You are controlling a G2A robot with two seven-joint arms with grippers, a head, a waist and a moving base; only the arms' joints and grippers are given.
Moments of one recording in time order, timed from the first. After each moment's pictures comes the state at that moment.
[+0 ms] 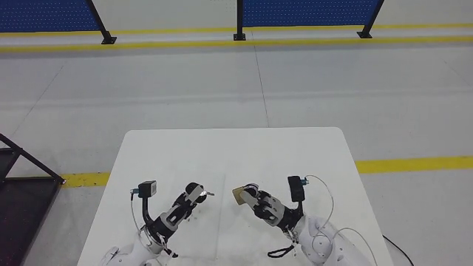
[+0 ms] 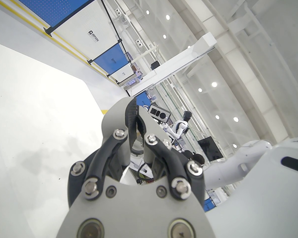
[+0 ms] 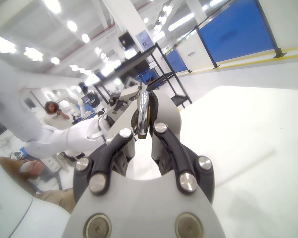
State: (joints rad) left arm 1.98 -1.13 -1.41 -1.82 0.01 -0.71 -0.29; right arm -1.56 -1.23 0.99 -1.45 -0.68 -0.96 -0.20
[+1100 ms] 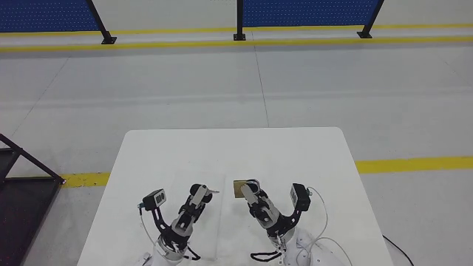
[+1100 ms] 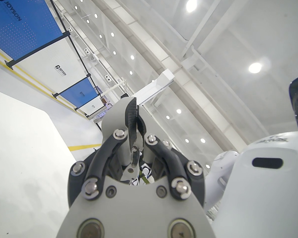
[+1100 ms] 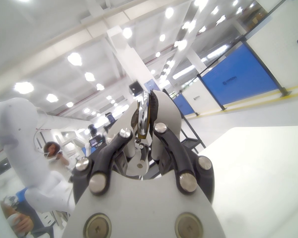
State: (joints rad) left arm 1.91 -1.20 -1.20 -1.69 0.13 -0.98 0.09; right arm -1.57 -1.31 0.89 -1.41 -0.85 -0.95 -0.68
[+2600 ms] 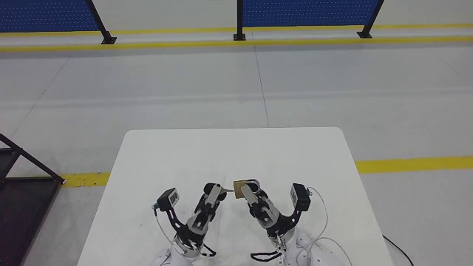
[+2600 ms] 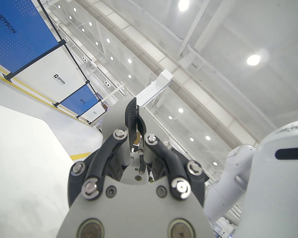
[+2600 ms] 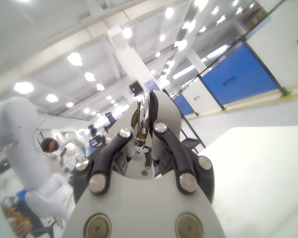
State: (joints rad) left arm 1.84 -1.27 -1.12 -1.61 0.38 -0.98 0.33; right arm -1.57 -1.31 0.89 -1.41 -0.85 -0.95 -0.68
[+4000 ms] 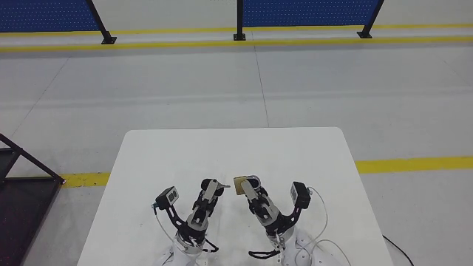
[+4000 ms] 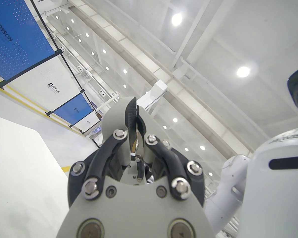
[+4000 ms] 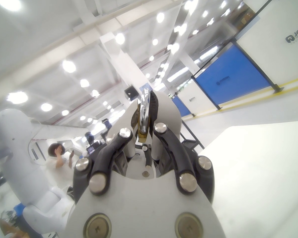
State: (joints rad) left arm 1.82 -1.30 -1.11 -1.59 0.36 -1.01 0.36; right arm -1.60 -1.32 0.90 -1.46 -0.75 -0.89 -0.61
